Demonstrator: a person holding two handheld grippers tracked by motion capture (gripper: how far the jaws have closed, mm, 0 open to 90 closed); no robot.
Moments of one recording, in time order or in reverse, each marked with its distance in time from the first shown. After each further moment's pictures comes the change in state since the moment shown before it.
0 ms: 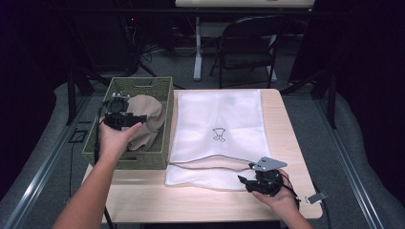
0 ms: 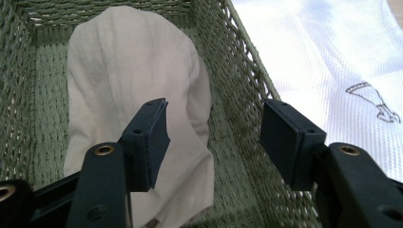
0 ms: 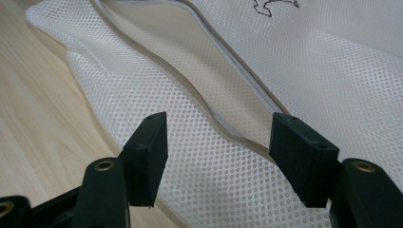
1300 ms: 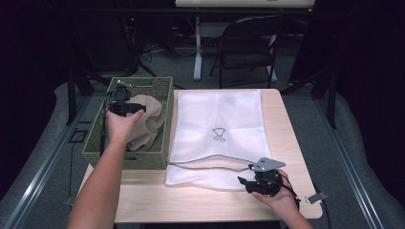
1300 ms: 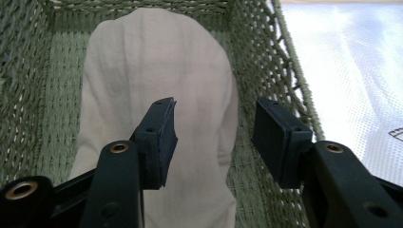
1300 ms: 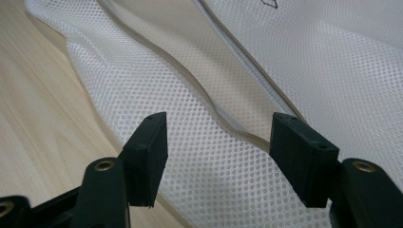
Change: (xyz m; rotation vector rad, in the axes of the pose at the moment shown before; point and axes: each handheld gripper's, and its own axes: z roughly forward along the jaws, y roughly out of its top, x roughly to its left) left arm 0.018 0.030 0.039 0.066 0.070 -0.135; right arm -0.001 -0.002 0.003 0.024 0.011 -0.014
